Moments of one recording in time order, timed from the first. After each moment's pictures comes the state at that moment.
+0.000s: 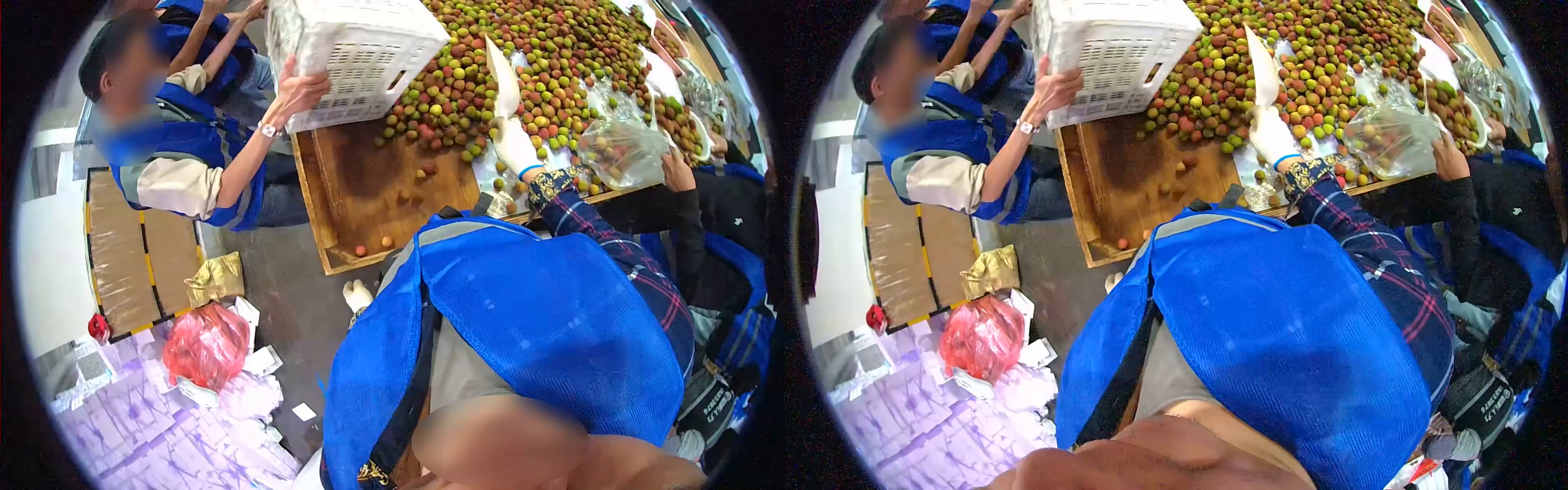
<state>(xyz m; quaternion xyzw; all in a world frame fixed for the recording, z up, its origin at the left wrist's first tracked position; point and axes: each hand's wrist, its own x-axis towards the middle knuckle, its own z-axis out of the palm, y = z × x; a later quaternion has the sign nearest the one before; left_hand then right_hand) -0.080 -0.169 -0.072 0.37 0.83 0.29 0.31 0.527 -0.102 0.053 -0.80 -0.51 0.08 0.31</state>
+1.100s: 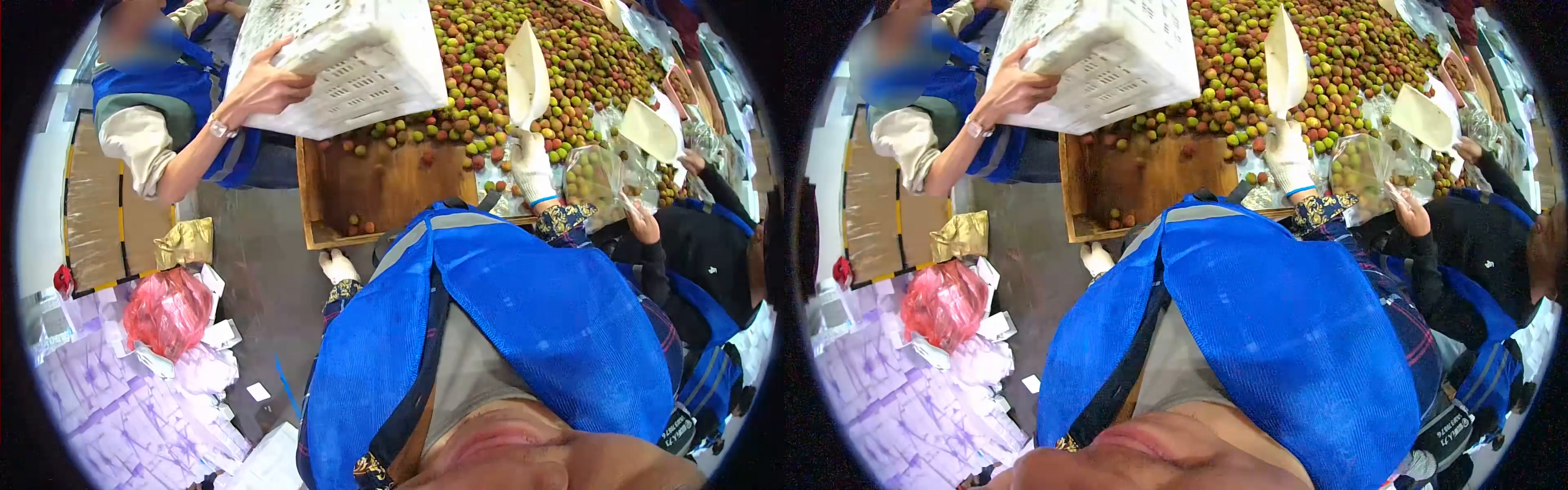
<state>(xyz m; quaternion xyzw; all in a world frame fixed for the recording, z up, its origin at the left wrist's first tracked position) -0.021 -0.130 -0.029 0.37 0.81 0.35 0.30 0.517 -0.129 0.074 -0.77 -0.54 0.03 0.35</state>
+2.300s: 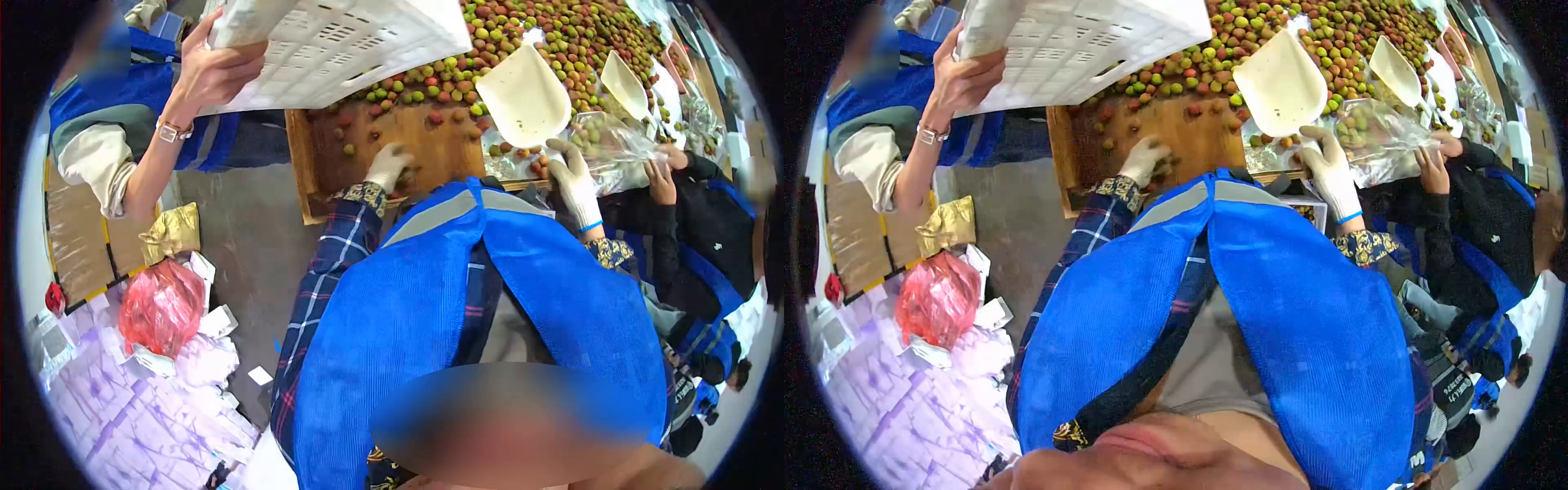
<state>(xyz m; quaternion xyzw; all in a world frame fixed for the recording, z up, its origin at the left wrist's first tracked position) 0.165 0.032 -0.075 0.44 0.62 0.04 0.64 0.522 -0.182 0.119 -0.74 -0.27 0.43 0.45</state>
